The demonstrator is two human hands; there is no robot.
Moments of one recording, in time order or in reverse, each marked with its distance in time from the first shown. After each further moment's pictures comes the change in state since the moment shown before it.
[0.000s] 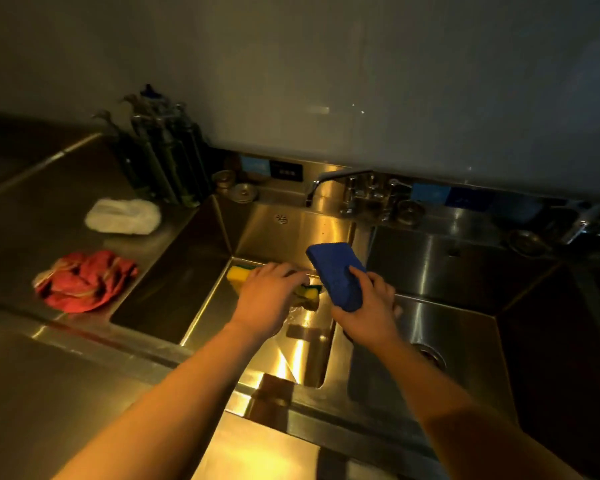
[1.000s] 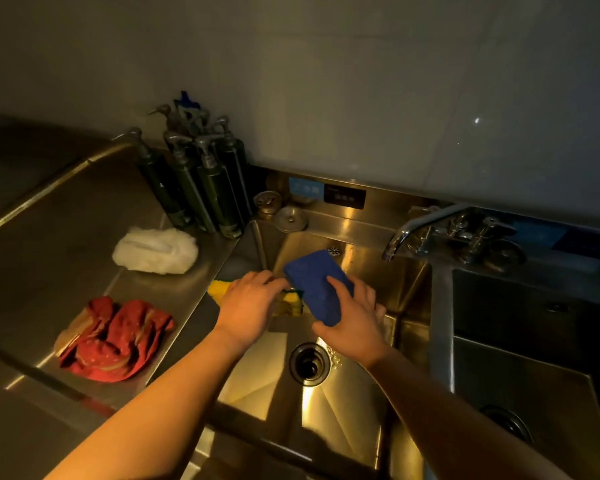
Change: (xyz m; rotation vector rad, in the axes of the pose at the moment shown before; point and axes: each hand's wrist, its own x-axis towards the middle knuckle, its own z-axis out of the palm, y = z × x) left_hand 0.074 -0.194 0.001 0.035 -0.091 -0.144; right_hand 0.142 -0.103 0.118 -0.176 -0.114 -0.153
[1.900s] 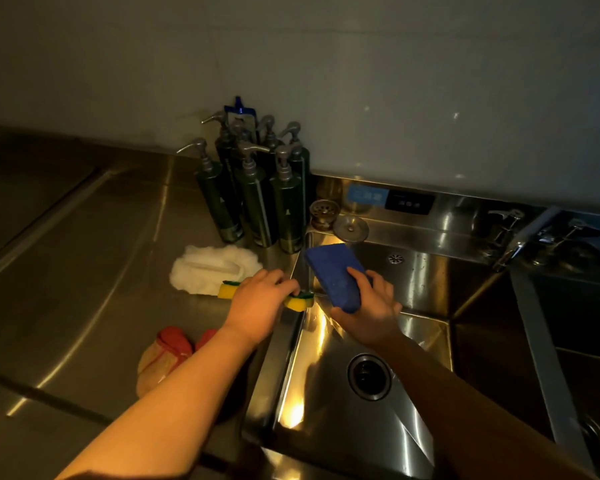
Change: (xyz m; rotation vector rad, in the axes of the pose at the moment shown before) left_hand 0.009 -0.170 -0.013 -0.018 -0.005 0.145; right_hand 0.060 -0.119 0.076 0.119 0.100 0.115
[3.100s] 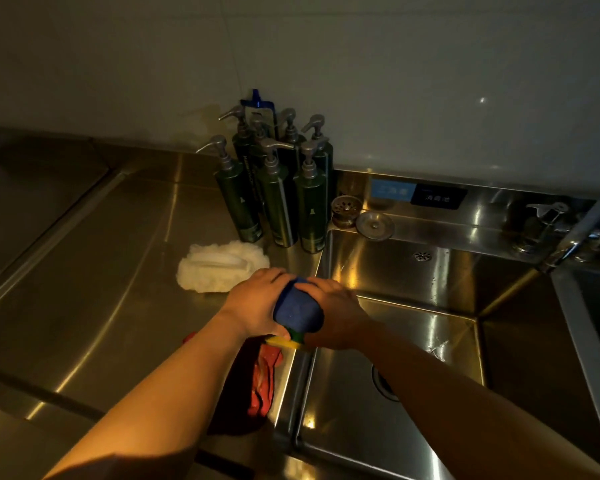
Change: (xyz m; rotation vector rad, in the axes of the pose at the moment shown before) left_hand 0.007 -0.065 -0.003 -0.066 -0.235 0.057; right_hand 0.033 -0.057 0.062 -0.181 -0.361 -0.352
